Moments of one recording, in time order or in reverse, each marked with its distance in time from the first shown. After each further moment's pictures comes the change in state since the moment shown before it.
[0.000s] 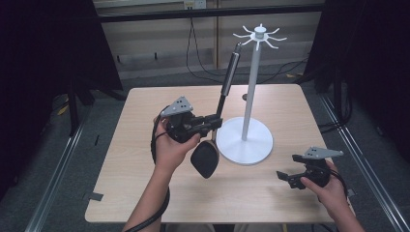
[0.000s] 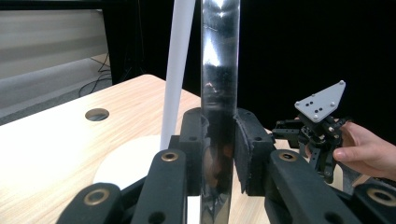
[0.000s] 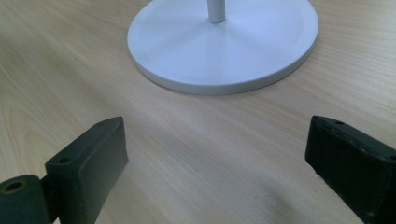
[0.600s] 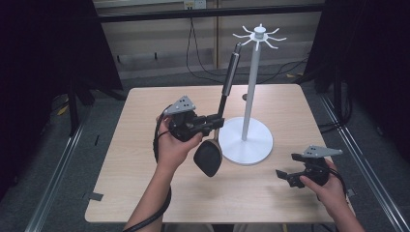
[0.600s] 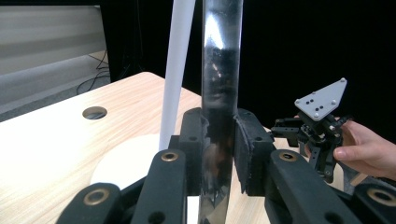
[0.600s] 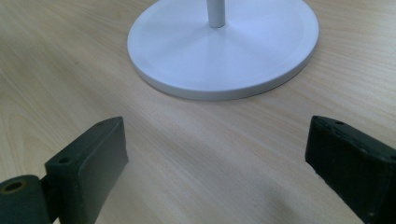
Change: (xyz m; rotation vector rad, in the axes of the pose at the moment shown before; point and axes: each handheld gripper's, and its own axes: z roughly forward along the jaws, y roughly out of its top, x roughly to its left) left arm 0.002 0.000 0.008 0.012 -0.004 -0.003; right arm -0.001 0.003 0.002 -0.007 0.007 -0.002
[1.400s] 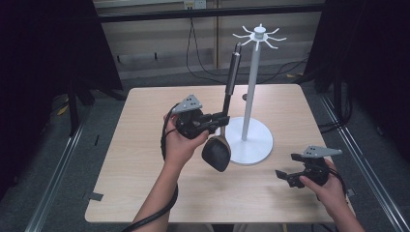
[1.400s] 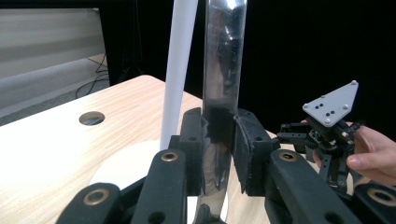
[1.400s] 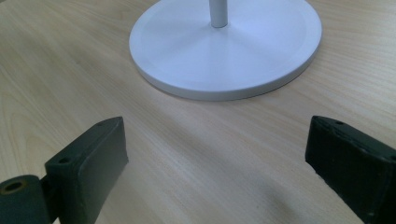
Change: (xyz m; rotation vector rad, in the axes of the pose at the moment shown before) left arm 0.004 -0.002 0.019 -0.013 -0.002 0.010; right arm 0.001 0.000 0.001 0.003 0.002 -0.002
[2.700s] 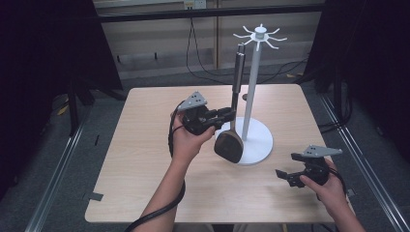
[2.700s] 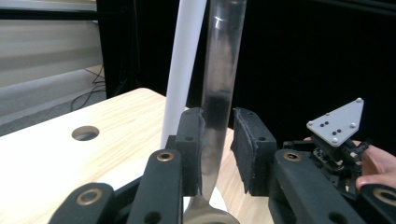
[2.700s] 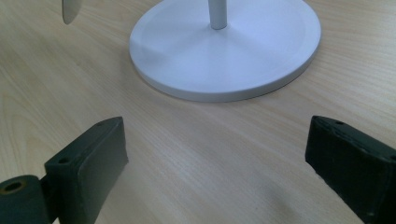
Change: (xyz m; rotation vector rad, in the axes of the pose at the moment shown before) left arm 0.005 0.001 0.019 -0.062 -0.017 -0.022; right arm -0.002 0.000 0.000 -0.004 0.008 0.002
